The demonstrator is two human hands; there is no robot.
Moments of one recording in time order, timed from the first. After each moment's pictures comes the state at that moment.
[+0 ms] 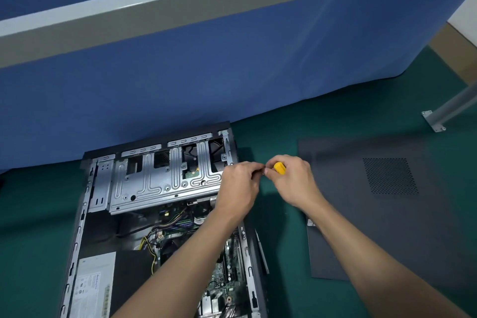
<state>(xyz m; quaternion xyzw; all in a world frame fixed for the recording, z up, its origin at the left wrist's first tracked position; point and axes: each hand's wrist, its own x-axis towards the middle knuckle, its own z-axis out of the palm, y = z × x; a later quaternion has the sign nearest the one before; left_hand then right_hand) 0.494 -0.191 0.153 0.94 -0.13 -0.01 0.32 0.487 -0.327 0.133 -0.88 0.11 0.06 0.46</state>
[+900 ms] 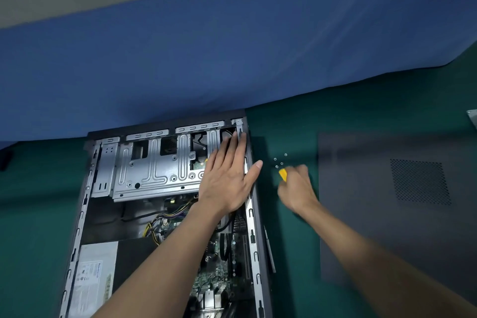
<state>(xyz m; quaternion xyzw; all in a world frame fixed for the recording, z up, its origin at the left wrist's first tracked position) 0.510 -0.146 0.111 0.98 -0.09 -0.10 0.12 0.498 -0.311 0.050 -0.90 0.14 0.21 0.34</state>
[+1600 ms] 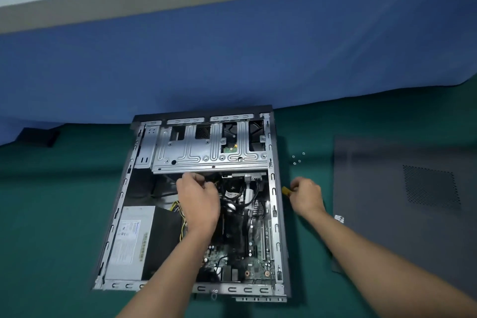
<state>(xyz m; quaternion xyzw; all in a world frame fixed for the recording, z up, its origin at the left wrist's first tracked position) 0.430 -0.077 0.128 0.87 0.32 0.07 0.36 0.459 -0.286 0.051 -0.91 0.18 0.19 0.34</state>
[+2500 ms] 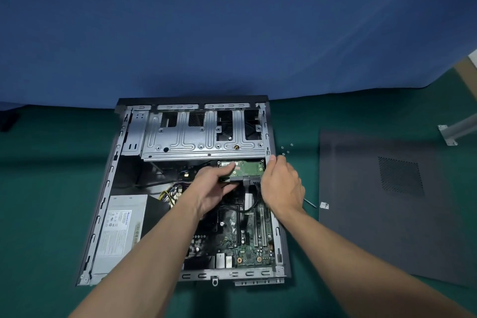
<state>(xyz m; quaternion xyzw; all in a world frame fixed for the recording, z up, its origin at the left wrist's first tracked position) 0.453 -0.066 0.115 0.45 0.33 -0.29 0.78 0.434 -0.222 0.118 -0.95 0.18 0.04 0.27</state>
